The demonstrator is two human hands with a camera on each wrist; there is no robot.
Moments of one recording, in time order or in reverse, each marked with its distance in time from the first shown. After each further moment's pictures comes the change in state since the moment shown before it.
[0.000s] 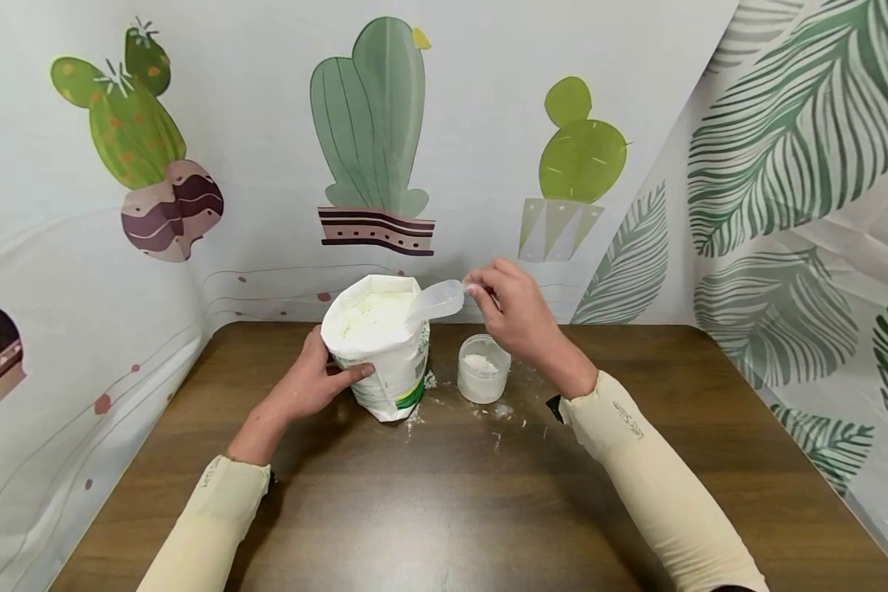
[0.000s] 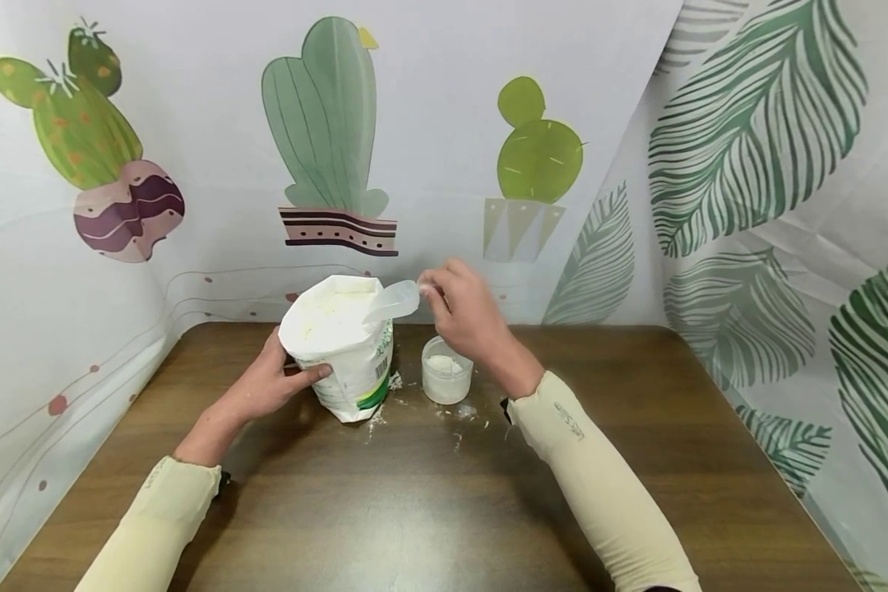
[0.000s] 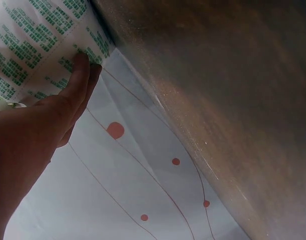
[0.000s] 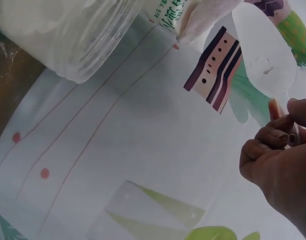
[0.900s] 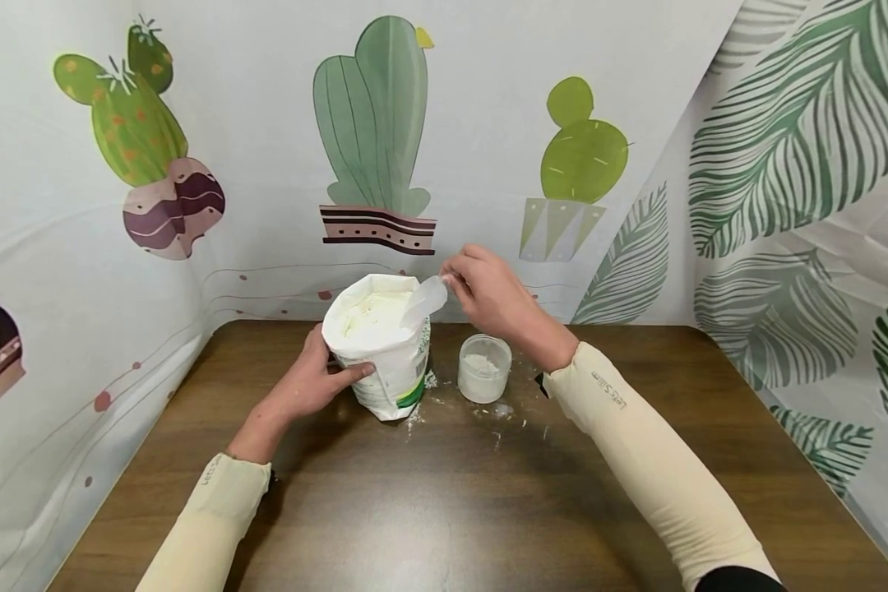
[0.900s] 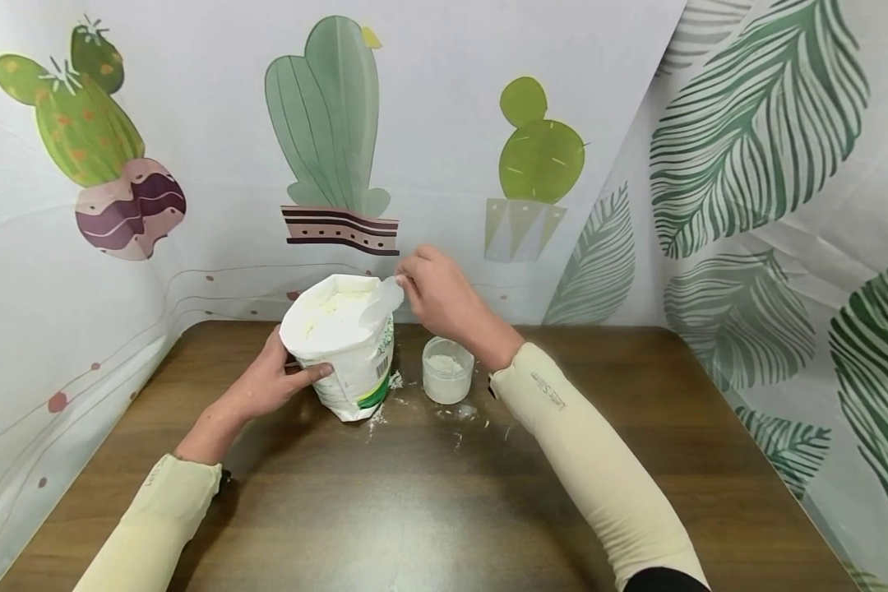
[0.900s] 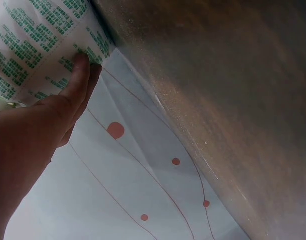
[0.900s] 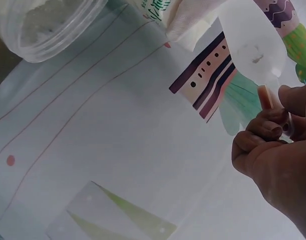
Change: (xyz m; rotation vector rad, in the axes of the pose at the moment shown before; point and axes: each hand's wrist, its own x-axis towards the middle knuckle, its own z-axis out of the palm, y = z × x) left_hand -0.002 0.003 0.000 -0.006 0.009 -0.044; right_hand 0.037 -0.018 0.007 -0.126 -0.201 -0.050
